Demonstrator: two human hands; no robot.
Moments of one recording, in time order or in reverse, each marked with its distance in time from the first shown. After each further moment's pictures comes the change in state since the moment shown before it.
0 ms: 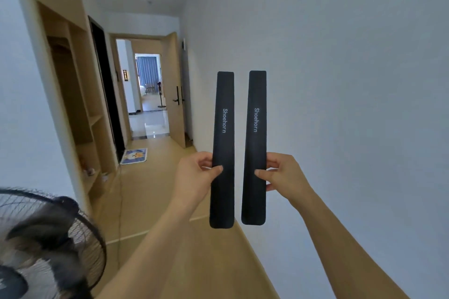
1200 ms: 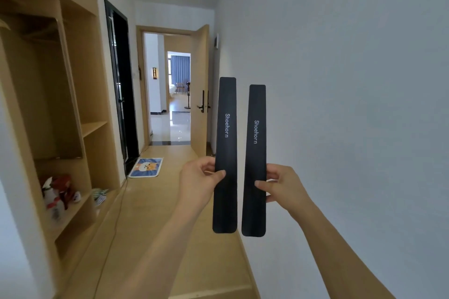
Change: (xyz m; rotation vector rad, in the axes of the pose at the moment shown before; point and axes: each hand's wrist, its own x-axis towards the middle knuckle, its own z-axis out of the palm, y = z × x) left_hand 0.606 -0.289 0.045 0.048 0.170 -0.030; right_hand 0.661 0.155 0.191 0.035 -0.190 -0.038
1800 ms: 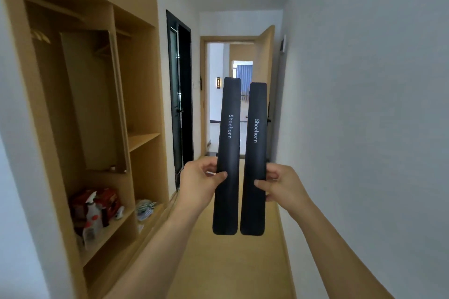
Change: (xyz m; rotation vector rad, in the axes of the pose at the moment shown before) left_hand 0.327 -0.138 0.001 0.146 0.229 -0.029; right_hand 0.419 0.066 0.119 0.187 -0.293 -0.158
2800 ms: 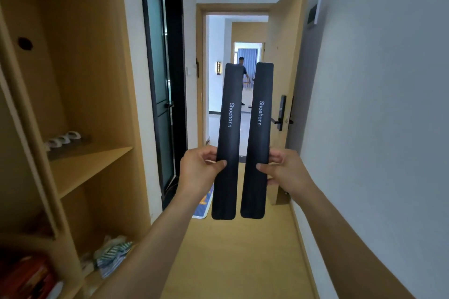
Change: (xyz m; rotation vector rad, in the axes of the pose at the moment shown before) left_hand 0.598 -0.334 0.088 -0.003 0.037 -0.044; right_hand 0.647 0.198 0.081 0.110 -0.015 0.011
